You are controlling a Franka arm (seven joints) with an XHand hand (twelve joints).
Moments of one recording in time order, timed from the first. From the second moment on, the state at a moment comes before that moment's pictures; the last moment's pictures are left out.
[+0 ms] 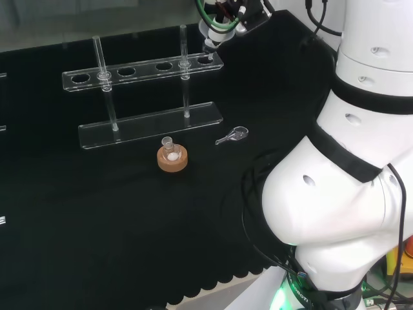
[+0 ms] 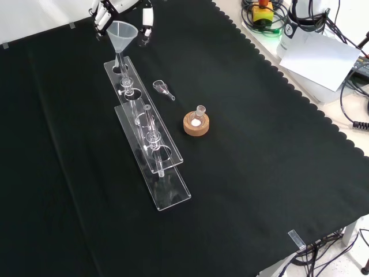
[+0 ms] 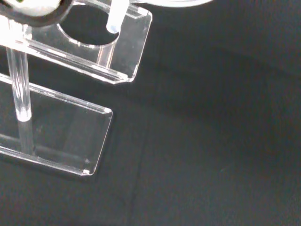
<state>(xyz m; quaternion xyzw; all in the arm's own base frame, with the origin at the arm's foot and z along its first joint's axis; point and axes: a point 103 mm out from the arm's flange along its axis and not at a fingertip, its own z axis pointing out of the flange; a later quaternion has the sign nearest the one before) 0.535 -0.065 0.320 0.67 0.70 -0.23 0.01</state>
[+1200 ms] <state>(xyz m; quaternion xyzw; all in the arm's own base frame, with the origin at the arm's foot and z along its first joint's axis) 0.549 -0.055 0.287 0.66 0.70 -0.26 -0.03</state>
